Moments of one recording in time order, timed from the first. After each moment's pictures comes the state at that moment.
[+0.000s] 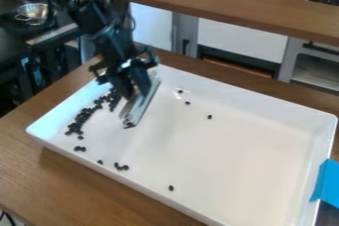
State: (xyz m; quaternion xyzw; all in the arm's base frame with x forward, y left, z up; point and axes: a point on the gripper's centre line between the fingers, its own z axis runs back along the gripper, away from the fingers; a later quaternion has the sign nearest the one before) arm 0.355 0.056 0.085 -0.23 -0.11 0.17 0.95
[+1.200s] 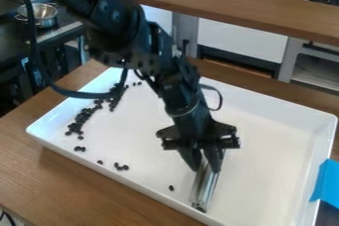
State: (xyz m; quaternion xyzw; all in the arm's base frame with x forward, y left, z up) arm 0.324 -0.070 0.034 -0.16 -0.13 0.13 0.97
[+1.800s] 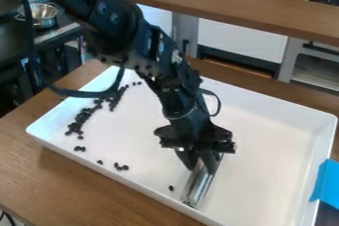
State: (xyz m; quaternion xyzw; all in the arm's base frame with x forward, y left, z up) arm 0.319 -0.047 0.026 -0.10 -0.13 0.09 0.98
